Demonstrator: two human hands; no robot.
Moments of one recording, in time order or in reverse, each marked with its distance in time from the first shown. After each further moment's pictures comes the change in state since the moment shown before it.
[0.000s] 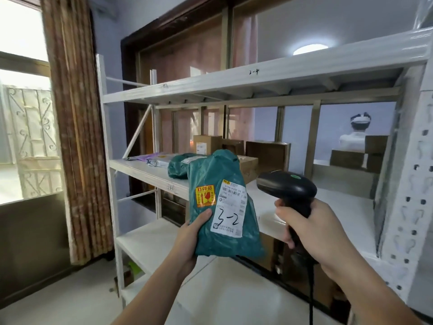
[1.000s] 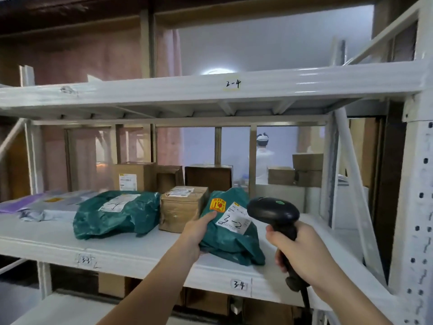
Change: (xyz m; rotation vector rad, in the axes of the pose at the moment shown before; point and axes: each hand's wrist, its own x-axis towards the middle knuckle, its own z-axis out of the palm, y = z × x) left_hand 0.257 0.024 0.083 0.191 -0.271 -0.295; right_hand 0.130 0.027 0.056 -0.131 0.382 0.171
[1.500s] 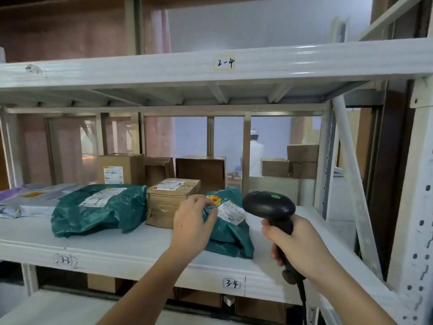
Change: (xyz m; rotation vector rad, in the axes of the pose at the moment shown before) left_hand 0.000 -0.009 0.004 1.060 0.275 0.866; right_hand 0.023 0.018 -0.003 -0.052 -0.004 0.005
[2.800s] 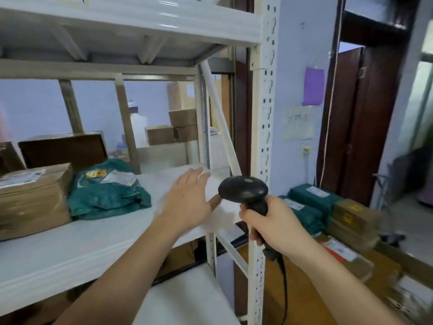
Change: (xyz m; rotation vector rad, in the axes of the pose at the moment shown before) left_hand -0.048 0.140 0.061 -0.015 -0.503 0.609; right_hand -0.132 0.011 -0.049 -0.208 0.404 0.246
